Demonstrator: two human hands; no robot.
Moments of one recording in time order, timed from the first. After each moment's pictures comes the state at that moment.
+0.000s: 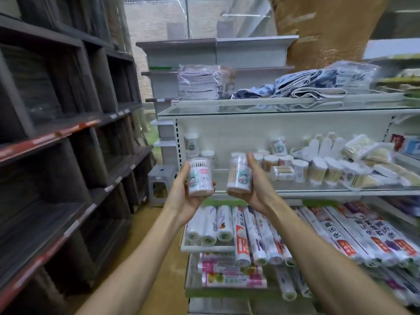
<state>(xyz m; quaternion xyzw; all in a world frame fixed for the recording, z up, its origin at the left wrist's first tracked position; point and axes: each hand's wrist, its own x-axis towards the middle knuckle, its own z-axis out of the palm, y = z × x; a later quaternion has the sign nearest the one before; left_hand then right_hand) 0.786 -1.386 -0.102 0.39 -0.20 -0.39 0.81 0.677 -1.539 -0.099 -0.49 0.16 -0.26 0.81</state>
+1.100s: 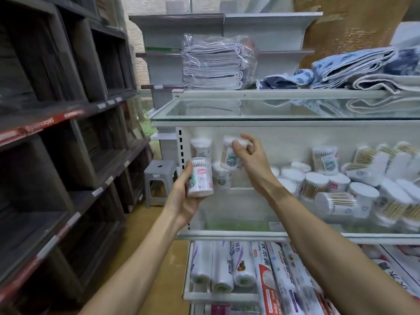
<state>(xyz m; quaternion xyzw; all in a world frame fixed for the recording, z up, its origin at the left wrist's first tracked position) 0.974 -1.493 -0.131 0.41 -0.17 -0.38 0.82 0.896 -1.672 -0.102 -0.67 0.15 -0.40 0.61</state>
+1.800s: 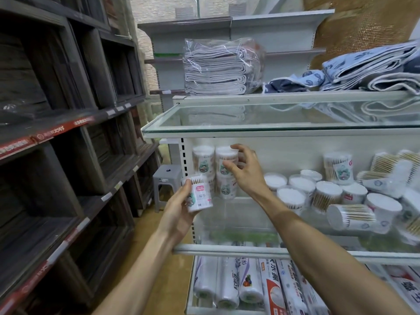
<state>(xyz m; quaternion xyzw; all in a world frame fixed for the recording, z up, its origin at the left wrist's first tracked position) 0.992 -1.490 -0.153 0.46 -0.22 -0.33 0.80 0.929 -1.695 -0.127 -0.77 0.12 -0.41 0.48</state>
